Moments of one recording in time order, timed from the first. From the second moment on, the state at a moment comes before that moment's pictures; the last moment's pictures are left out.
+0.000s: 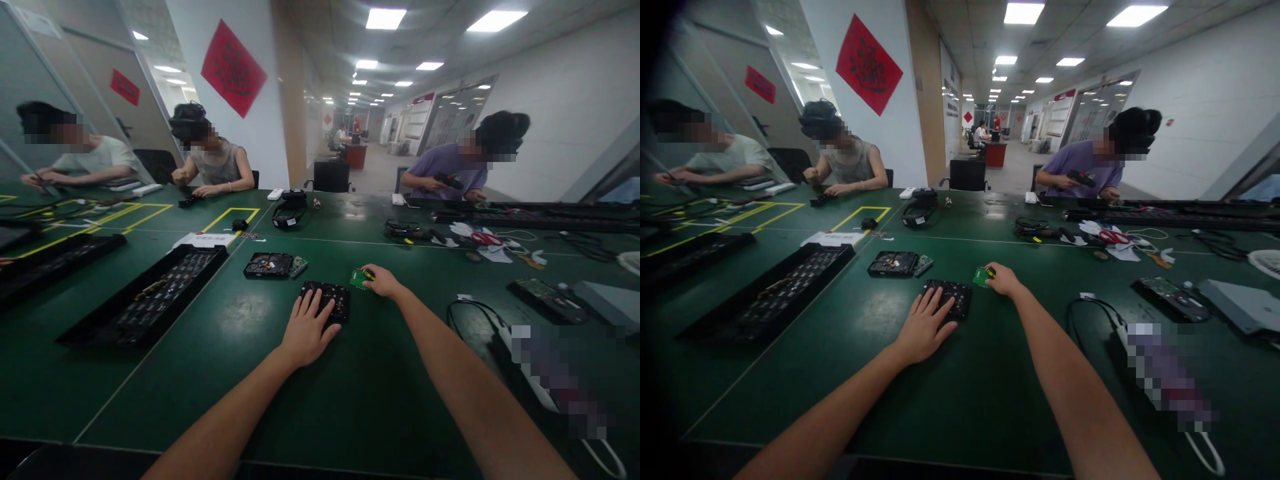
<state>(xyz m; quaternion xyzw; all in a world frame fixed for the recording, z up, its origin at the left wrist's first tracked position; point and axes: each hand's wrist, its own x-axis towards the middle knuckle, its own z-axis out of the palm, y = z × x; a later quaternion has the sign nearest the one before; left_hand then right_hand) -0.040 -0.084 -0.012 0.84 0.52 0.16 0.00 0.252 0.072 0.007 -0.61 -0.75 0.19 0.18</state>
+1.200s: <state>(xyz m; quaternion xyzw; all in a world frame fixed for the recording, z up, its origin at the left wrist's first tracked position) -0.002 -0.068 -0.002 0.81 0.56 0.16 0.02 0.262 -0.051 0.012 -0.56 -0.37 0.54 0.51</state>
